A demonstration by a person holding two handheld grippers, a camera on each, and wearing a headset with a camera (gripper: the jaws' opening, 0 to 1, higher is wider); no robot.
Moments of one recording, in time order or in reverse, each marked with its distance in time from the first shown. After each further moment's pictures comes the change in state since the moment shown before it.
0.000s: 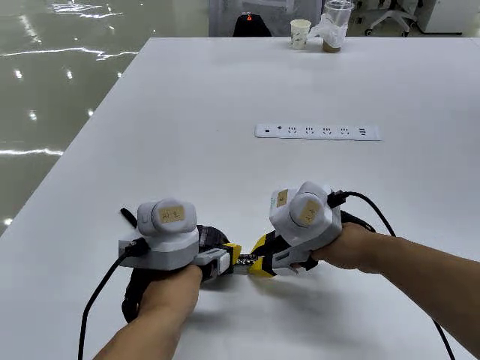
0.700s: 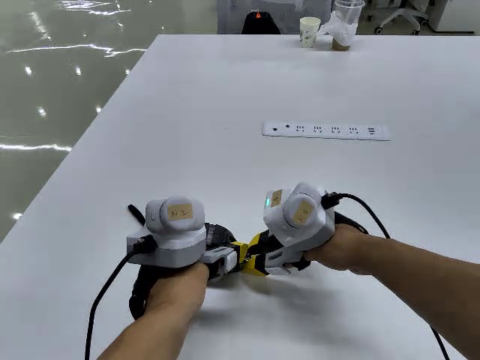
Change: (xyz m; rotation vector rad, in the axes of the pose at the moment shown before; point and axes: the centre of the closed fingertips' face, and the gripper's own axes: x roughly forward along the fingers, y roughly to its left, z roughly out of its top) left arm 0.000 0.000 0.000 0.001 -0.001 0.001; right arm 0.014 0.001 0.014 -0.016 -0.026 0.007
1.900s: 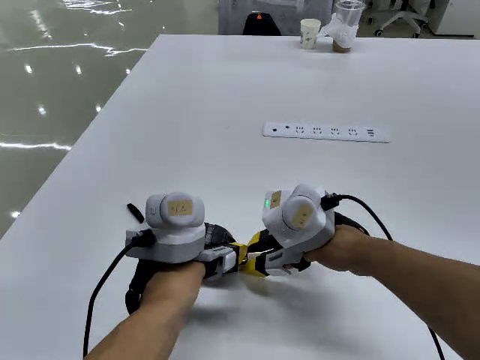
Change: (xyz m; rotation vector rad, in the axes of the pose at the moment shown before) left arm -0.001 -0.002 0.000 0.033 0.027 -0.021; right arm -0.009 0.000 -0.003 -0.020 0.021 -0.026
